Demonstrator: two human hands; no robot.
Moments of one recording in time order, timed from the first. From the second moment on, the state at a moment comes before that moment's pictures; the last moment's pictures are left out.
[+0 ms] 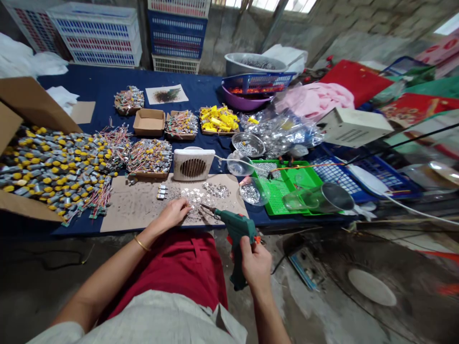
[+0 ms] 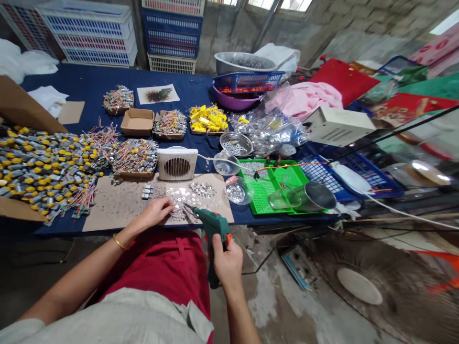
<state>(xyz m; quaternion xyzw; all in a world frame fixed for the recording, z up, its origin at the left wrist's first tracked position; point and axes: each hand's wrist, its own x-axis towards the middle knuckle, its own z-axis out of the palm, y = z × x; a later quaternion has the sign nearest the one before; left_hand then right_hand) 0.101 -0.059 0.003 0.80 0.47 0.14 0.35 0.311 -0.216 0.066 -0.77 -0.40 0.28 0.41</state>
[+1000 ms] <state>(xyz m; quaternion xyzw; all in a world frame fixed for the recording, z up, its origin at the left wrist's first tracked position) 0.107 -0.052 0.002 0.76 0.54 0.06 0.36 0.289 -0.202 0.070 -0.75 -0.53 0.20 0.35</state>
